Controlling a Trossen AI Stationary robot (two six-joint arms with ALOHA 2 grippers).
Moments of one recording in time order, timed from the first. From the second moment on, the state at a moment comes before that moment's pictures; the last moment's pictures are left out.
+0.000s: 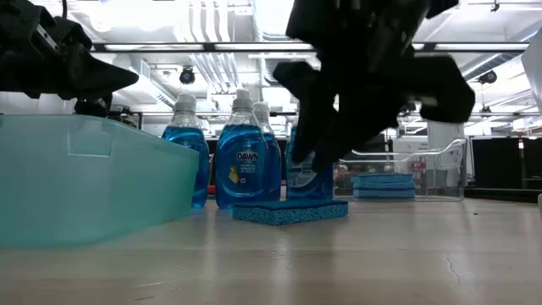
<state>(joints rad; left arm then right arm) -0.11 0.10 0.01 0.05 -0.23 -0.27 0.32 1.90 1.23 -0.39 0.16 -0.36</state>
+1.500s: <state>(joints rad) -0.11 0.10 0.01 0.05 -0.23 -0.27 0.38 1.88 1.41 -0.53 0.29 -0.26</state>
